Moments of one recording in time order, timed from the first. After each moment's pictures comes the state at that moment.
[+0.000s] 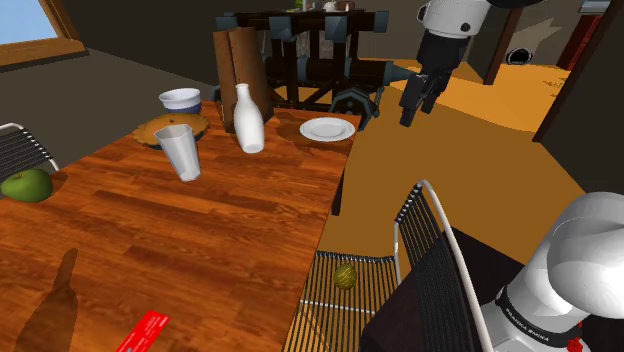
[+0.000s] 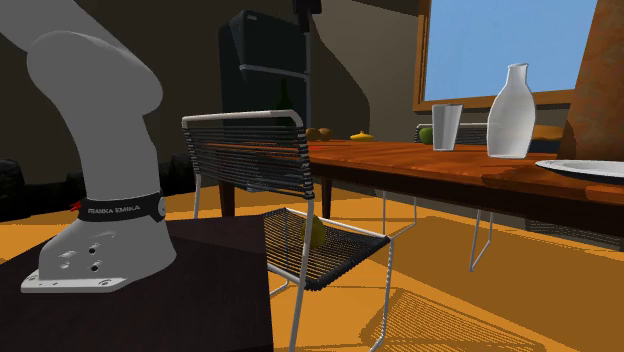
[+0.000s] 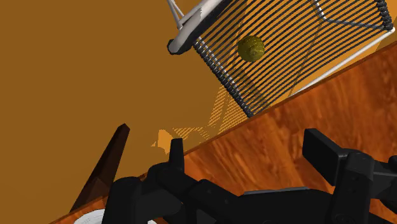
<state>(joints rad) 0.01 -0.75 0.03 -2.30 0.01 1.68 -0.01</state>
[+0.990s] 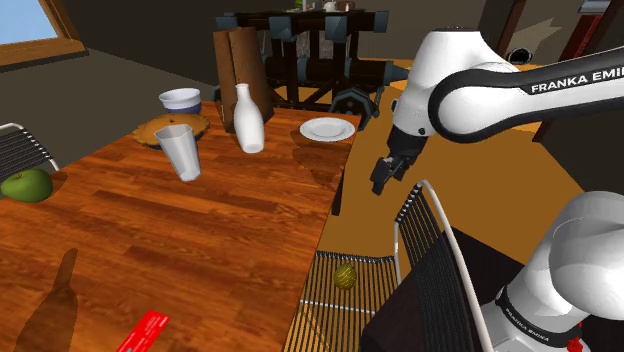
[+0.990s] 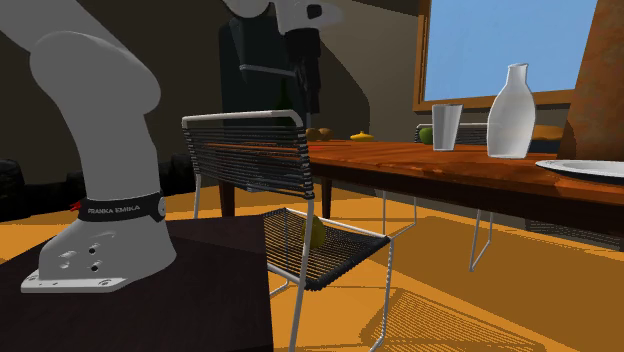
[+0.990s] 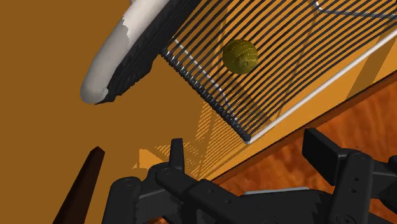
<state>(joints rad) 0.05 -0.73 0.09 -2.72 0.13 2.15 0.08</state>
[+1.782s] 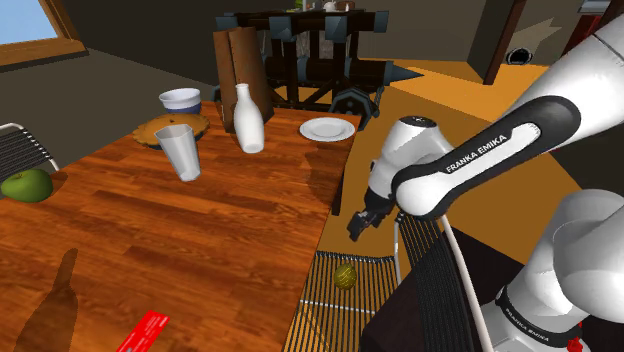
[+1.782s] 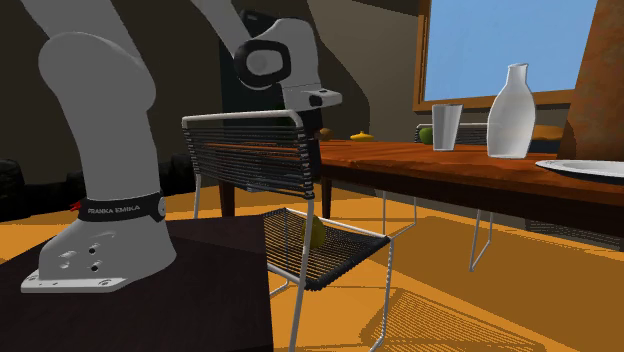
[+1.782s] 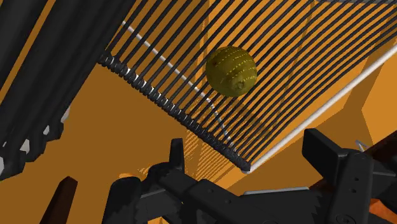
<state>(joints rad) 0.15 -0.34 0.13 -2.89 0.30 2.72 0.09</state>
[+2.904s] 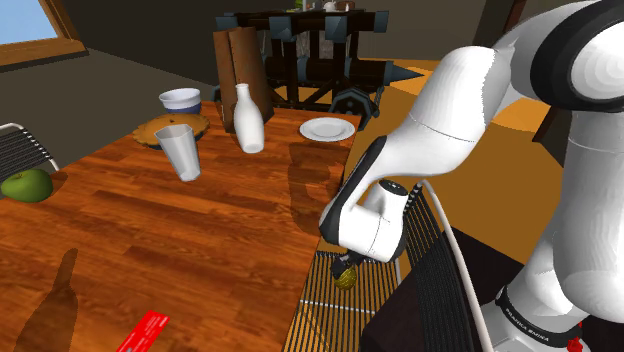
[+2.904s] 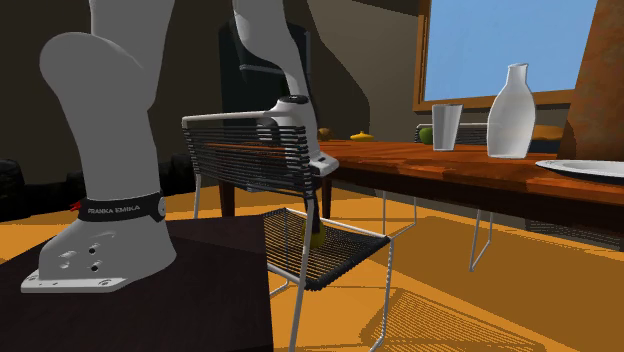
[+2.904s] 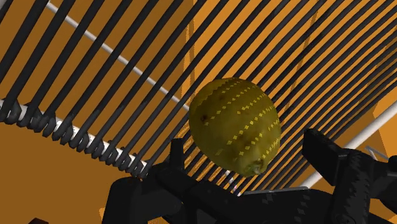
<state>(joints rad) 0.17 0.33 0.38 -2.59 1.55 3.20 -0.92</state>
